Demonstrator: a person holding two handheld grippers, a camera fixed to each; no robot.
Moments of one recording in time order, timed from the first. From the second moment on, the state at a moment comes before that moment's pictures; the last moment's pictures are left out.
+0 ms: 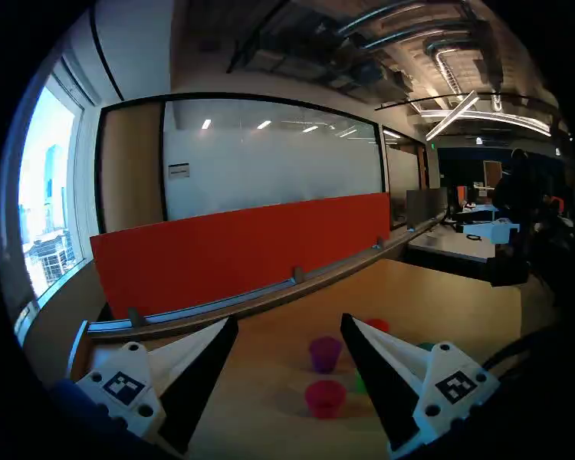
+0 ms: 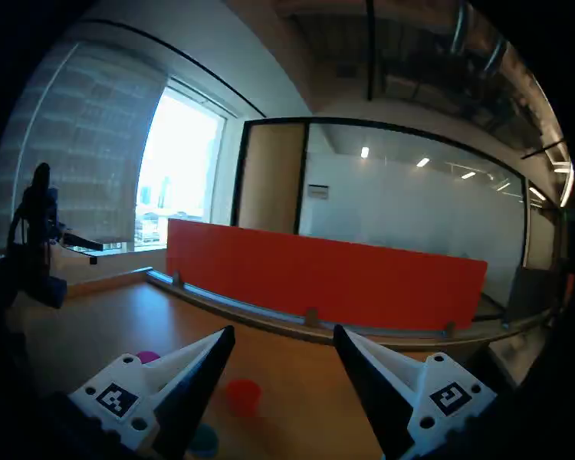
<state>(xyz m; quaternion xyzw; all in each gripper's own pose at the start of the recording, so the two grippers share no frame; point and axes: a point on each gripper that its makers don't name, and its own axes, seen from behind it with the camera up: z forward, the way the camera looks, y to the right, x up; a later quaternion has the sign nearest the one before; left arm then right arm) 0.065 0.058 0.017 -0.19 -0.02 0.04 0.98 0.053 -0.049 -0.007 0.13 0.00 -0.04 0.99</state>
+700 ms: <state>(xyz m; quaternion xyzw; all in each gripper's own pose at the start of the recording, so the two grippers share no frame) 0.067 0.078 0.014 -0.26 -0.03 0.03 0.96 0.065 -0.094 -0.024 0.25 -0.02 -0.02 0.97</state>
